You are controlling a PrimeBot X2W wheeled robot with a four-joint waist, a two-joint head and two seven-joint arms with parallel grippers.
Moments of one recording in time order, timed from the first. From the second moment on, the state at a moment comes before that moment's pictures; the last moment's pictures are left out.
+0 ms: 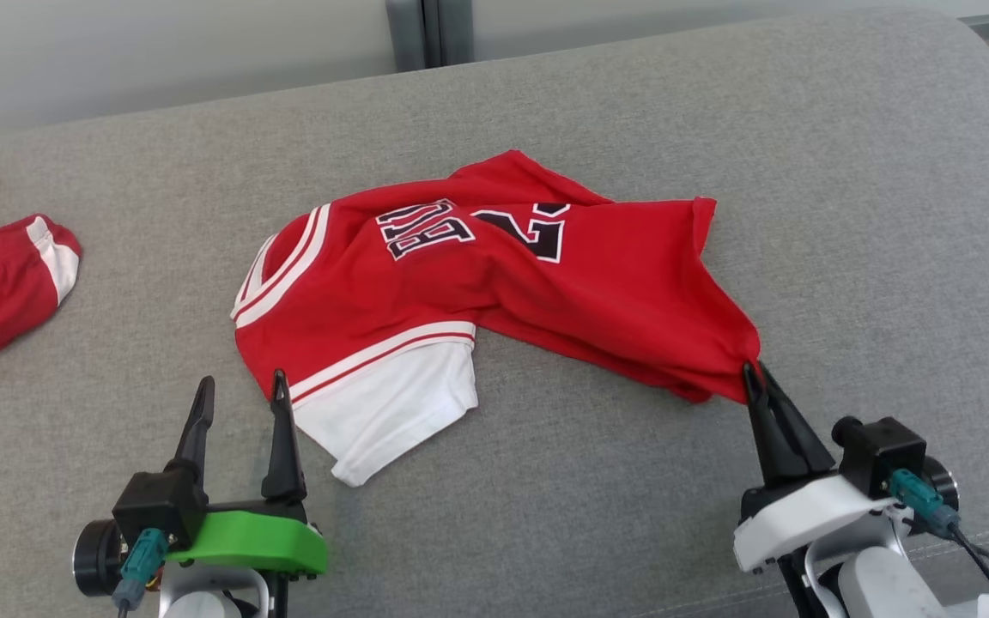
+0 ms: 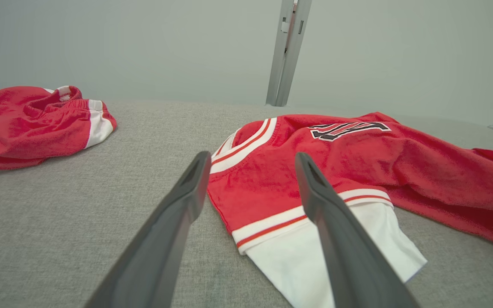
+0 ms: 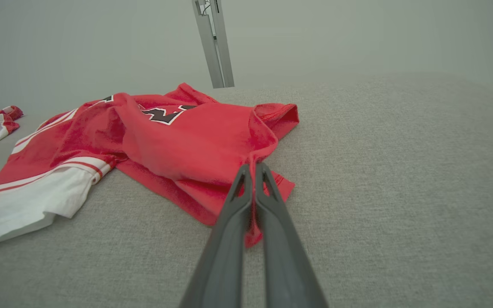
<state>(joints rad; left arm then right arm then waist) -0.07 0.06 -0.12 0.18 -0.25 0.03 -0.26 -0.11 -0.08 0.10 0.24 0.17 0.13 -0.25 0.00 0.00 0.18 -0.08</state>
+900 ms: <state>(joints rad) -0.06 0.05 -0.13 0.19 -0.26 0.02 -0.26 -0.04 -0.07 0.08 0.34 0.17 0.13 -0.26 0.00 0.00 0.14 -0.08</state>
